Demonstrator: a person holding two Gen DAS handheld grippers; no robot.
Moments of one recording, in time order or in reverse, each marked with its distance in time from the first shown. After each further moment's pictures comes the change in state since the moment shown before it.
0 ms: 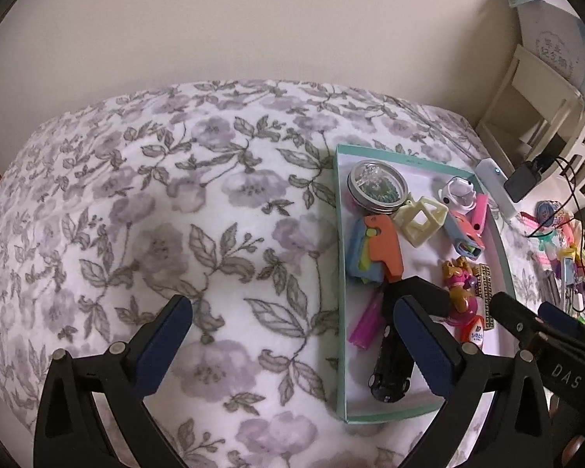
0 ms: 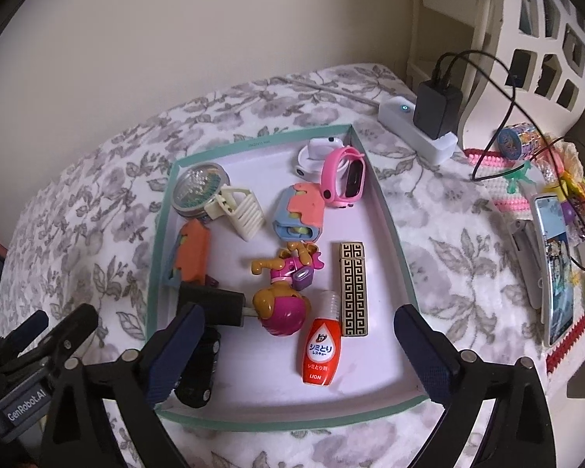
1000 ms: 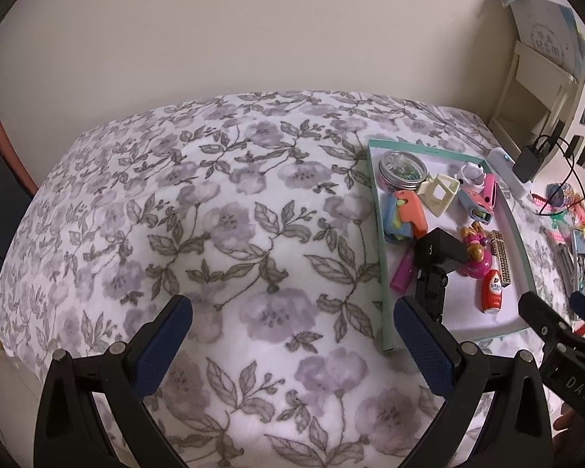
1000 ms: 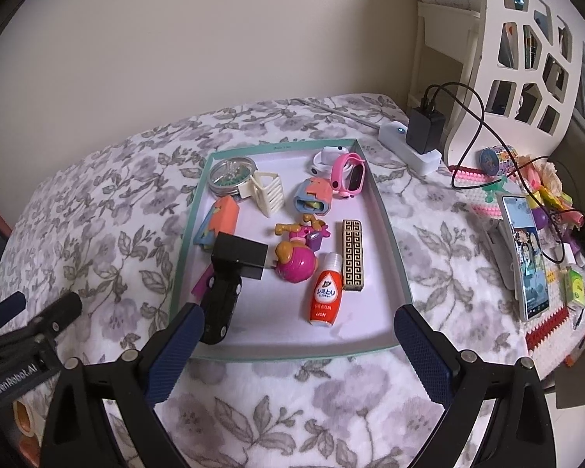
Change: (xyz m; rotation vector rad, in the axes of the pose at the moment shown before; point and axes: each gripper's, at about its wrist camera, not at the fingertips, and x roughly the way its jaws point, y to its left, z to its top) left arm -0.058 0.024 -0.048 0.009 -0.051 0.126; right arm -0.055 0.015 -0.058 -0.089 -0.107 -0.016
